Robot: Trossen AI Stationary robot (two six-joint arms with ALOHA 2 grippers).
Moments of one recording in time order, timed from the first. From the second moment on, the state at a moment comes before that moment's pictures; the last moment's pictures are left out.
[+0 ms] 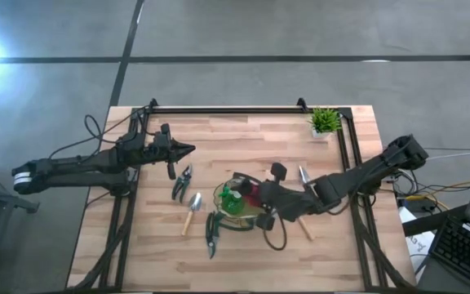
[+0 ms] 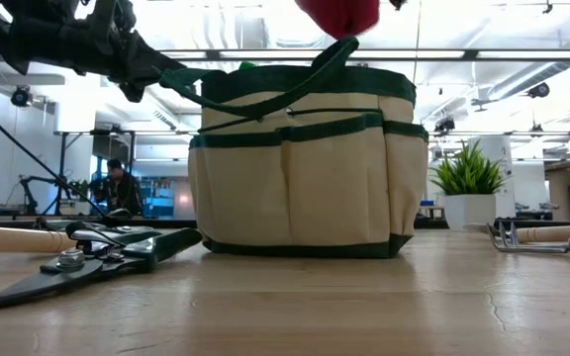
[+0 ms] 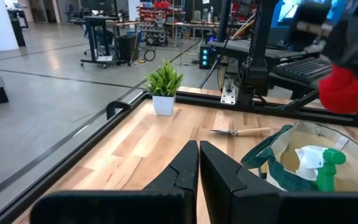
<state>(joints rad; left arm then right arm) 0.28 0.62 0.36 0.22 0.04 -0.03 0.43 1.54 1.24 -0.29 0.68 0.32</state>
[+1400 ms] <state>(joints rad) 0.28 0.62 0.36 0.22 0.04 -0.03 0.40 1.61 0.74 0.50 0.61 0.31</state>
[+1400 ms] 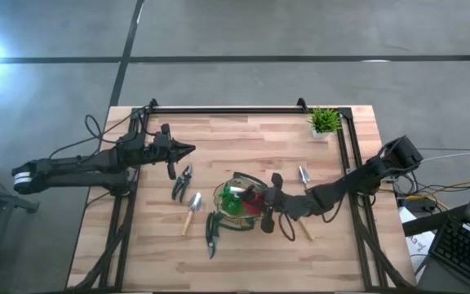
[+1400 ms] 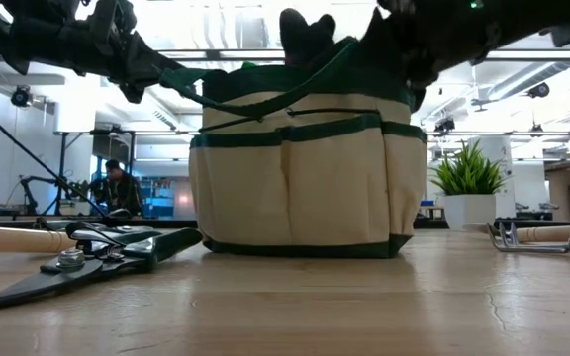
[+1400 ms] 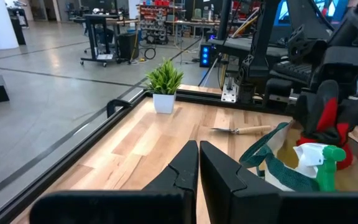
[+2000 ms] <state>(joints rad) 0.28 0.62 0.36 0.22 0.04 -0.03 0.38 1.61 0.74 0.45 0.60 0.39</state>
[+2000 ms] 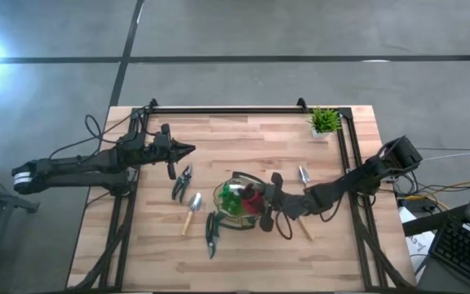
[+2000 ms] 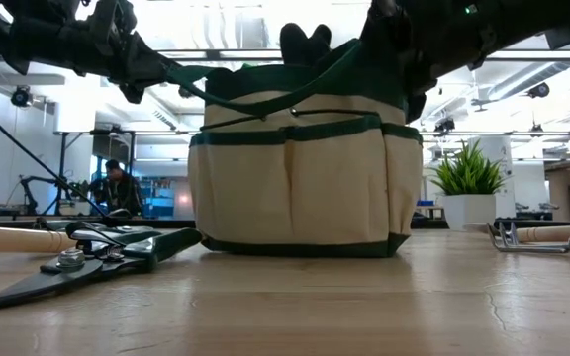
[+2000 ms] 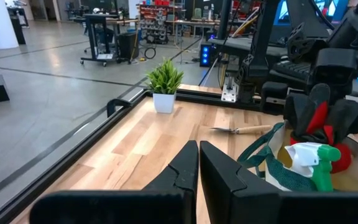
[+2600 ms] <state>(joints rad) 0.28 0.62 0.36 0.21 0.04 -0.03 0.38 1.57 0.75 0.39 0.60 0.34</state>
